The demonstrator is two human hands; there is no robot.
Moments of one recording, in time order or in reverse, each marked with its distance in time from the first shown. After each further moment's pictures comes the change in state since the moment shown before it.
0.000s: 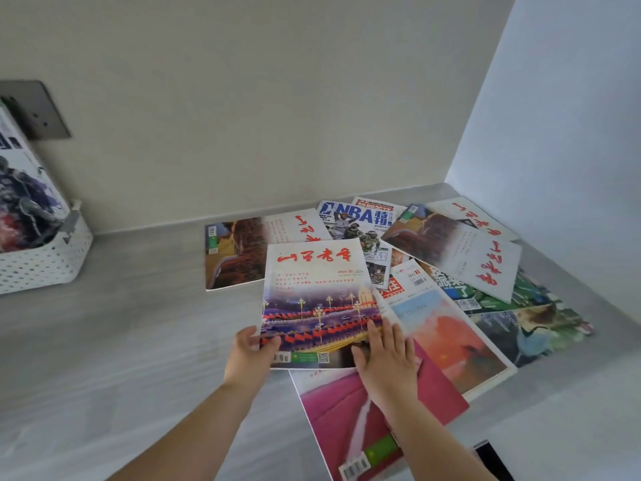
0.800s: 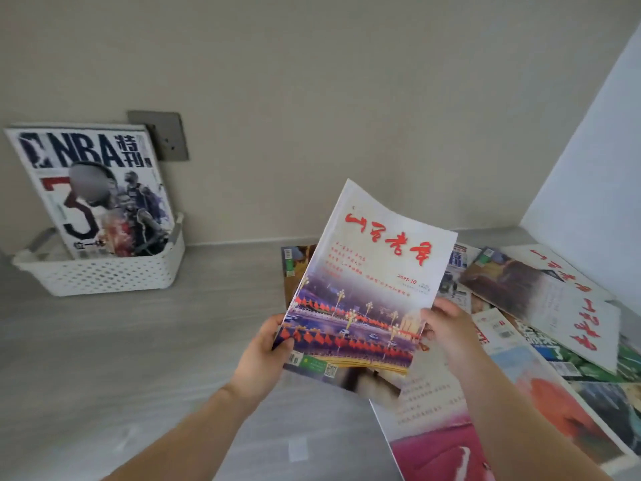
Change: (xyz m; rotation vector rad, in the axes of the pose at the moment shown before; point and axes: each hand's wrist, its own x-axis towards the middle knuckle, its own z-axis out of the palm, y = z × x) left_hand 0.018 0.019 -0.115 -0.190 -0.130 0.407; right_hand 0.059 -0.090 -0.082 1.089 0.052 0.129
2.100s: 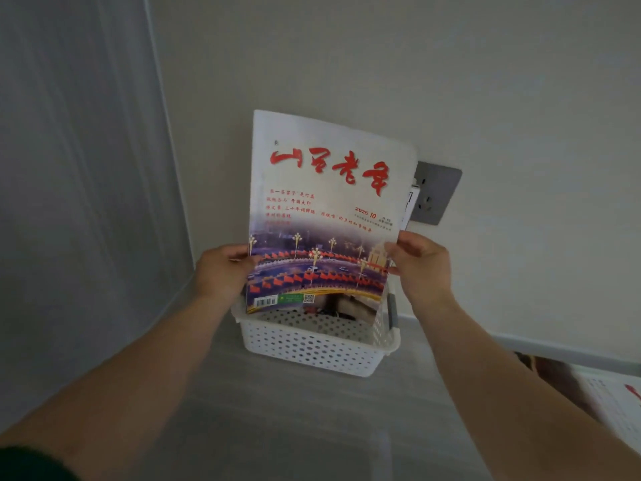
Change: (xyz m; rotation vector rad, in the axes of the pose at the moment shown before) left_hand 0.181 -0.003 -0.439 0.145 0.713 -0.008; right_hand 0.003 -0.205 0.464 0.157 -0.326 -0.485
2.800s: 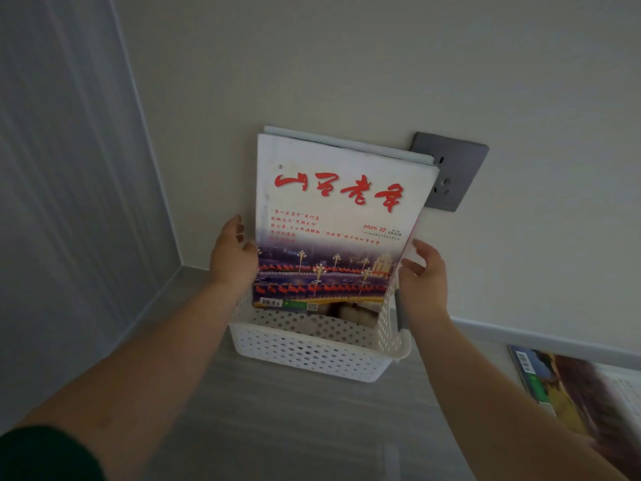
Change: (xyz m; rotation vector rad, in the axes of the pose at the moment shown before) left_hand 0.027 -0.010 0.039 0.086 0.004 0.007; right_hand 0.016 0.066 0.008 -0.079 0.167 0.191
